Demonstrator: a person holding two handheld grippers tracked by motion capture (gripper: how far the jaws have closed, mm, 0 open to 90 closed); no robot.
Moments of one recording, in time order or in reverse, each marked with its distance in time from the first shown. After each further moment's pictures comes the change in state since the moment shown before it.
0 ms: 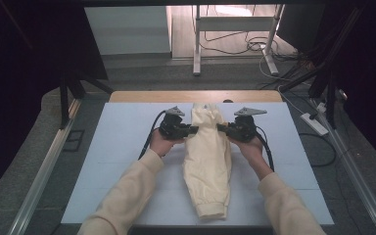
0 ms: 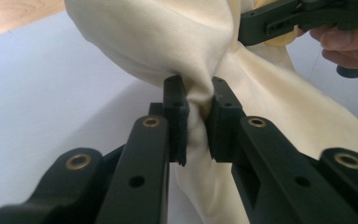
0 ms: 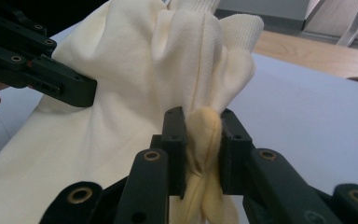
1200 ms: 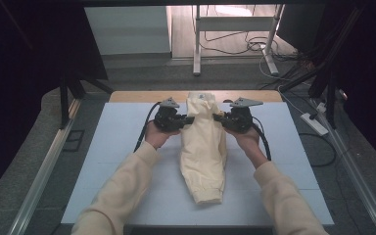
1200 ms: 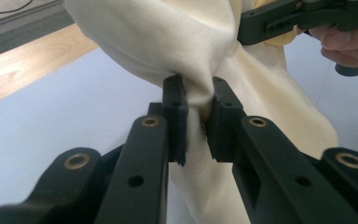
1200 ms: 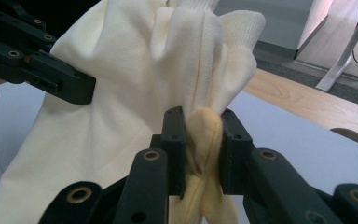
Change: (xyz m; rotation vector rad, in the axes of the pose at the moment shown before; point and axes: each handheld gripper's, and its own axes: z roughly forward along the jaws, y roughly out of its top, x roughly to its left) left arm 0.010 0.016 -0.018 -0.047 0.049 0.049; right arm 0.004 0.030 0.007 -0.052 -0.013 -0.090
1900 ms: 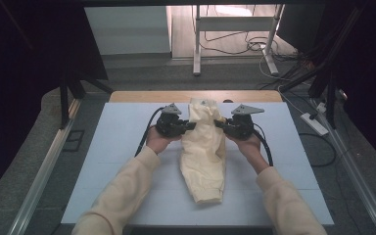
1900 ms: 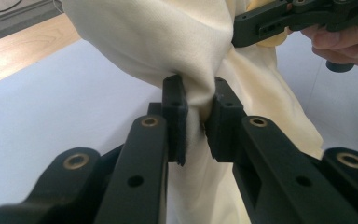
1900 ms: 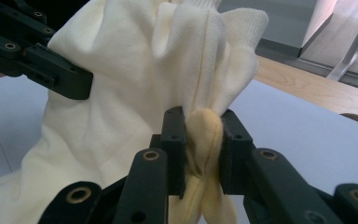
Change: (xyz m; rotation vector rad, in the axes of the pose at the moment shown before) left arm -0.009 -0.014 0.007 0.007 -0.022 0.029; right arm 0.000 -0.023 -0.003 -0.003 0.013 -0.008
